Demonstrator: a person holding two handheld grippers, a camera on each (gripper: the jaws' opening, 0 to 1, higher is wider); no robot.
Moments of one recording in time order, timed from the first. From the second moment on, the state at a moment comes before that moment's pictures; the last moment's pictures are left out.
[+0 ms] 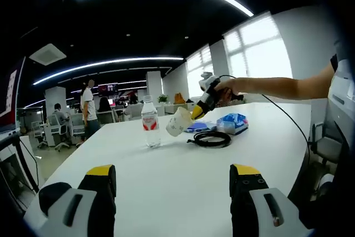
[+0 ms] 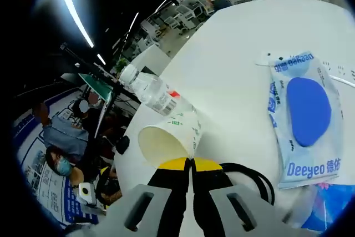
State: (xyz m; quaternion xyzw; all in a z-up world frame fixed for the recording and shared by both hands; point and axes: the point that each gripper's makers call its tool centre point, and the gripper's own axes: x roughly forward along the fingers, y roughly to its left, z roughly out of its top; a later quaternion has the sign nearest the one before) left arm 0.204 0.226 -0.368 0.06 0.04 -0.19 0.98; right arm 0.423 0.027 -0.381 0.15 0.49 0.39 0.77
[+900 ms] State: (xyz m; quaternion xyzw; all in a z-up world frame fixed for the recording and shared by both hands) left arm 0.208 0.232 -0.372 0.04 0.03 -0.19 0.98; right arm 0.421 0.035 -0.388 0.17 0.53 0.38 0.74
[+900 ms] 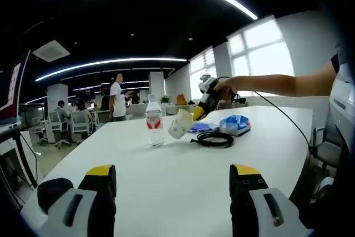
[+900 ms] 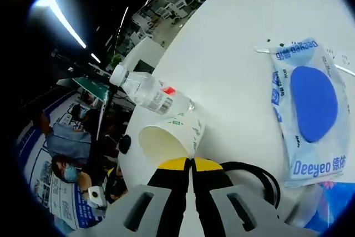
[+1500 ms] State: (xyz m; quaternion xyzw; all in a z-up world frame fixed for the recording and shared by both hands) left arm 0.210 0.231 -0.370 0.05 0.04 -0.19 0.98; right arm 0.421 0.033 -0.395 0.20 0.54 0.37 0.73
